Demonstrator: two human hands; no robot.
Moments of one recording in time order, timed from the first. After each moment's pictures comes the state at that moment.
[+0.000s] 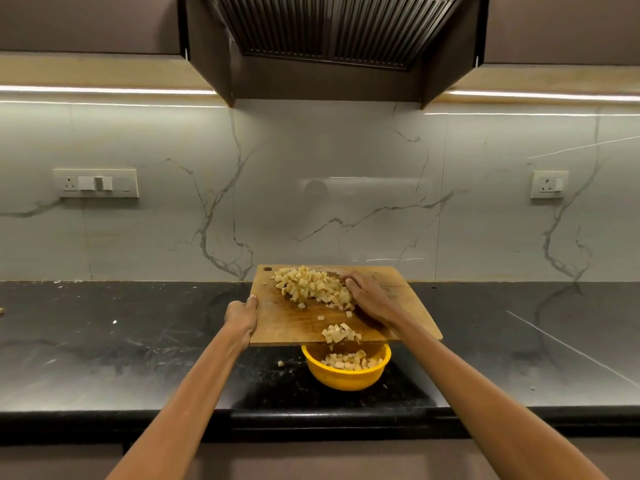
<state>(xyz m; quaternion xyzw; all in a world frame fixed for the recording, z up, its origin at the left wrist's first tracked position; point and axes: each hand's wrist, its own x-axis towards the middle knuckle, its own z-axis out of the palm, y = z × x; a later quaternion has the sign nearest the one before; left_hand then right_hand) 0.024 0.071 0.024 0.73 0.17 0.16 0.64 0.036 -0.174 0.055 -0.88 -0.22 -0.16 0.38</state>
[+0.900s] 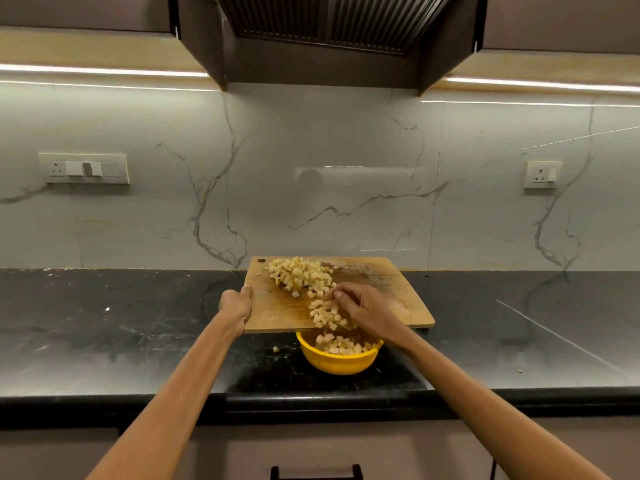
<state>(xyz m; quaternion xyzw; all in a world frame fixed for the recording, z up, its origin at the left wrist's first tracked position) 0.025 0.073 0.021 0.75 0.18 0.15 0.62 -0.008 -0.176 0.029 -0.82 -0.36 -0.19 0.40</state>
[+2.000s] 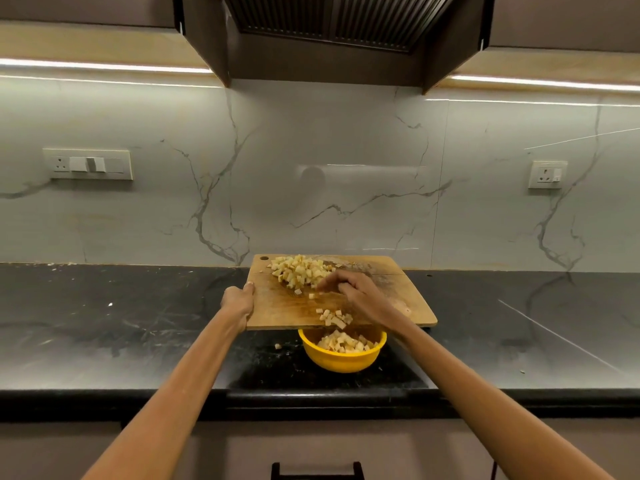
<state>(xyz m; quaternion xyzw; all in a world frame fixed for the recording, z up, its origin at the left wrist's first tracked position) 0.021 0.072 0.022 0.74 0.18 0.15 0.63 -0.005 -0.166 0.046 -0.81 -0.35 -0.12 0.45</state>
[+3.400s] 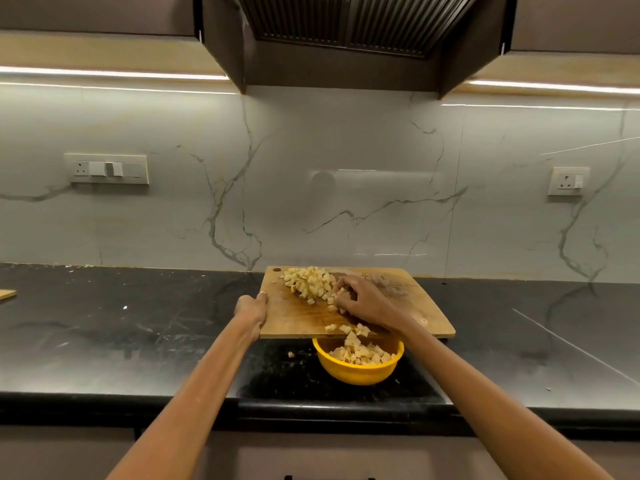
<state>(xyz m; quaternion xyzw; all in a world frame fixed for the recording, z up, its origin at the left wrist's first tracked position) 0.022 0.074 0.020 0.76 0.19 0.14 0.61 0.036 -0.150 0.043 -0.88 -0.31 -0.15 0.33</state>
